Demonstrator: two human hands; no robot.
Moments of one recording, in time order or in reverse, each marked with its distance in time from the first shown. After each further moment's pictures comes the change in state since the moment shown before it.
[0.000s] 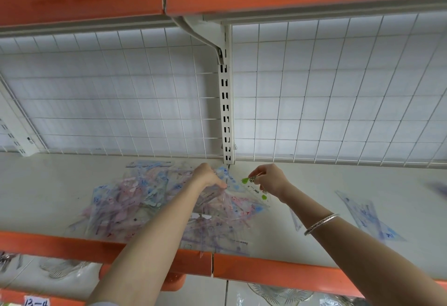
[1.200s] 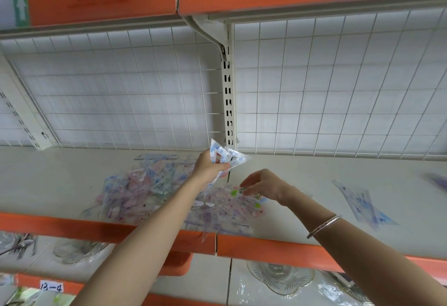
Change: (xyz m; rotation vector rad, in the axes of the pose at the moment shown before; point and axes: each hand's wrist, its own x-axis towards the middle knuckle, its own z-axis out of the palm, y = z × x) left_hand -0.063 0.000 -0.009 -0.617 0.062 0.303; right_hand -0.038 0.001 0.013 -0.048 -0.254 -0.088
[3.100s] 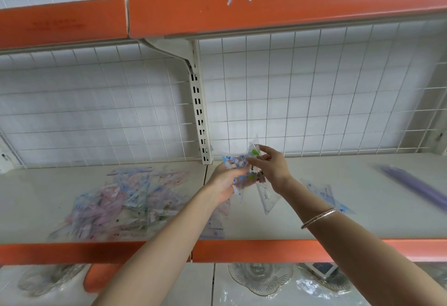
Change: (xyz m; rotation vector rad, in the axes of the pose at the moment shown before) left_hand -0.034 0.042 0.093 -0.519 -0.283 -0.223; right_hand -0.035 0.004 -0.057 0.509 0.548 -0.042
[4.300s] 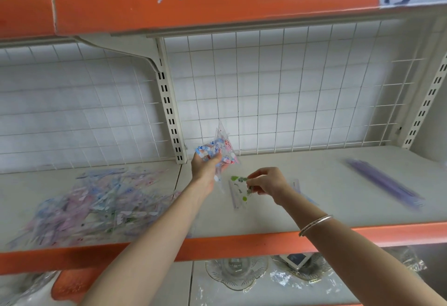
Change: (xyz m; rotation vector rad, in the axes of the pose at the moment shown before) left_hand 0.027 -0.008 0.042 -0.178 0.349 0.211; right_hand -0.008 0.038 -0.071 -0.187 -0.022 0.235
